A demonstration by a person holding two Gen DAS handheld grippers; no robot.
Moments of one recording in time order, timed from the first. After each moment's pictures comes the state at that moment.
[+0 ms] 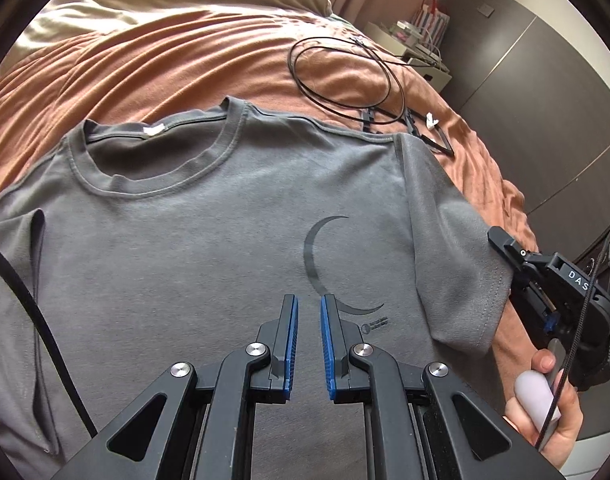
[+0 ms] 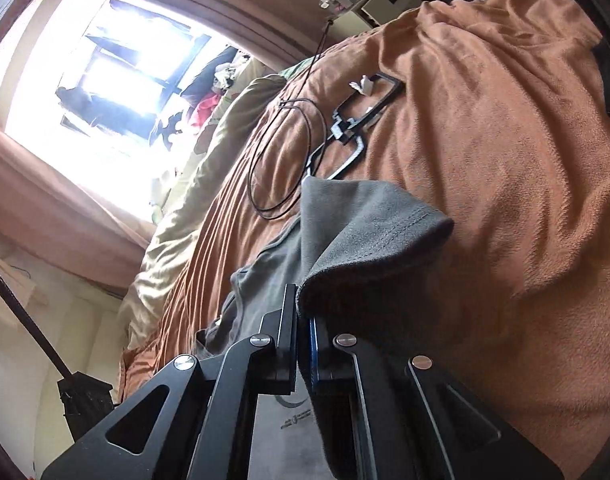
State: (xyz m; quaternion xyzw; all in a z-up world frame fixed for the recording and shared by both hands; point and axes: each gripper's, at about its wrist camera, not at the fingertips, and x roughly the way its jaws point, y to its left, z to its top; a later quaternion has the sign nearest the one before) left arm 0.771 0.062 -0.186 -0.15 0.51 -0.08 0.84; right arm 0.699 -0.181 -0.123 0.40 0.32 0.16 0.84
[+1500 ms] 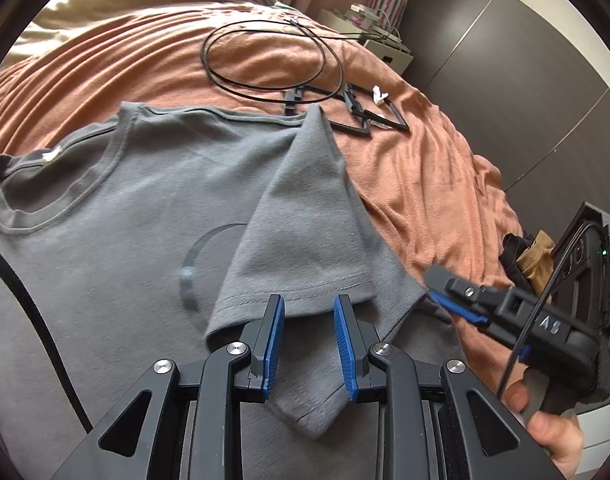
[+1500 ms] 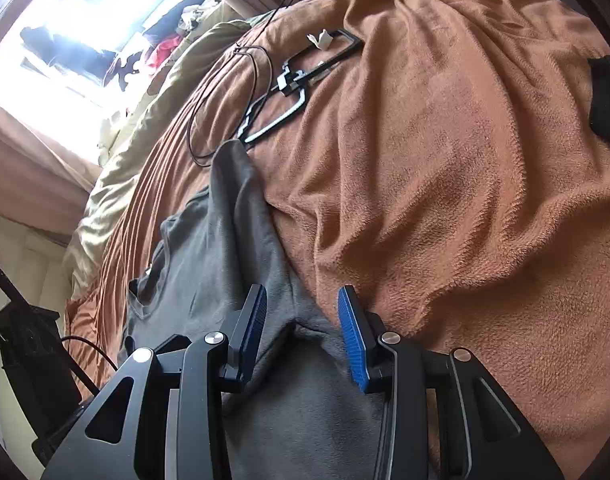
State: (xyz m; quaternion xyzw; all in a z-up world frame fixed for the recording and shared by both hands) left arm 0.807 -0.021 -0.204 -0.12 0.50 -0.15 0.84; right arm 0.738 -0.224 -0.129 0.32 0.44 0.11 0.83
